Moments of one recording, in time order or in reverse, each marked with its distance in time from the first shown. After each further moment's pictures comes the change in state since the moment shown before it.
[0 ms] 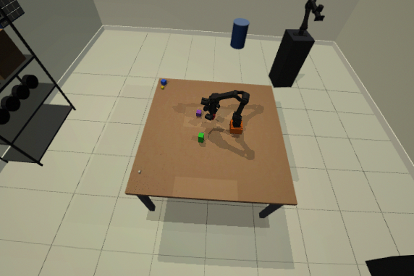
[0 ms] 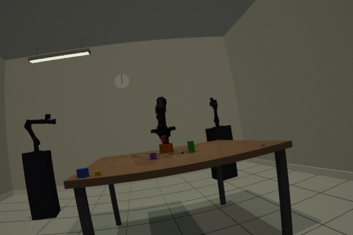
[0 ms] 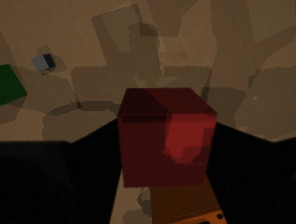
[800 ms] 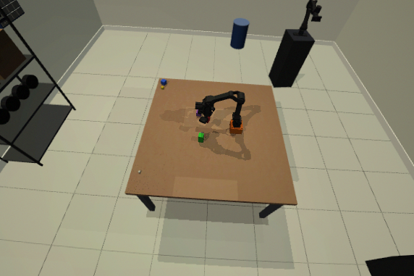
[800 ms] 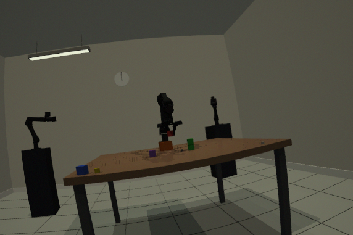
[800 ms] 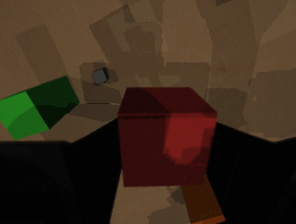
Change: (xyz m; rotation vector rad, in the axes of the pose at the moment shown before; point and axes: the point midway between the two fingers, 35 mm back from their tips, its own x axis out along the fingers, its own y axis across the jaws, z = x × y) arm -0.018 0.065 0.019 -0.005 -0.009 0.004
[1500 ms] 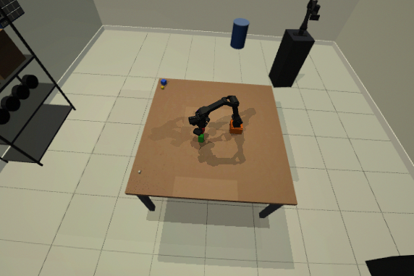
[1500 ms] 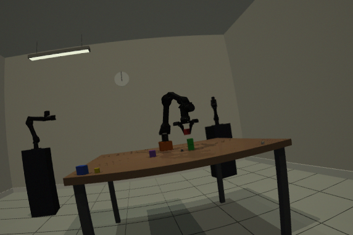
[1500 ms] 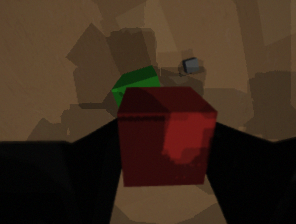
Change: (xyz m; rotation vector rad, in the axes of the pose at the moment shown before) arm 0.003 0.124 -0.015 -0.006 0.000 0.009
